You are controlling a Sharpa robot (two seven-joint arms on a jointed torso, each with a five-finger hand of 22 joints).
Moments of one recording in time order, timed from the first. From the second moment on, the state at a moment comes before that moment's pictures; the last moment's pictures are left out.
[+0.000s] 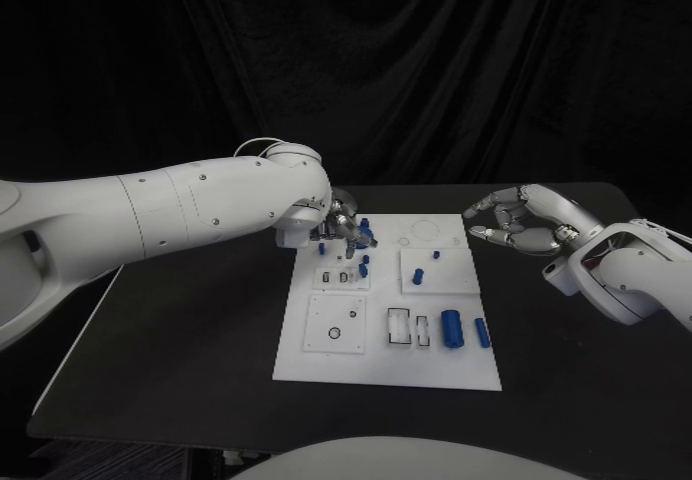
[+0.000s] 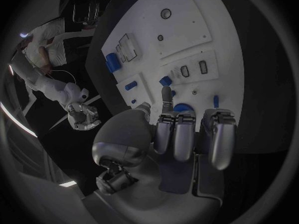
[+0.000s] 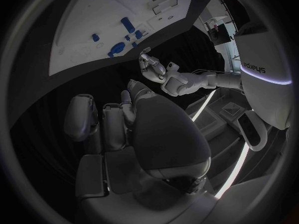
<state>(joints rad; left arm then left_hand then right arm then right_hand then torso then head) 1.43 -0.52 -0.21 1.25 -0.96 0.34 -0.52 1.00 0.18 -0.02 0.29 0.14 0.87 0.05 0.62 0.71 1.47 -0.01 1.57 1.31 1.47 -0.06 1.57 1.31 0.03 1.46 0.05 1.54 1.31 1.30 -0.94 -0.25 1.45 -1.01 -0.47 0.43 1.55 -0.03 0.18 0.24 0.31 0.78 0.13 0.35 0.15 1.18 0.05 1.39 1.12 1.46 -0.03 1.34 1.31 0.09 1.38 0.08 1.24 1.31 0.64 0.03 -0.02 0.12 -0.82</state>
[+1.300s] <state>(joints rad) 1.36 -0.49 -0.21 1.18 -0.96 0.27 -0.48 1.03 0.17 0.02 0.25 0.18 0.89 0.05 0.50 0.73 1.47 -0.01 1.57 1.31 1.47 -0.06 1.57 1.31 0.03 1.46 0.05 1.53 1.31 1.30 -0.92 -0.25 1.44 -1.01 -0.43 0.39 1.55 -0.03 0.18 0.24 0.31 0.78 0.14 0.35 0.15 1.17 0.06 1.38 1.11 1.46 -0.02 1.34 1.31 0.09 1.38 0.09 1.23 1.31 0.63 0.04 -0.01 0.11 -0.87</state>
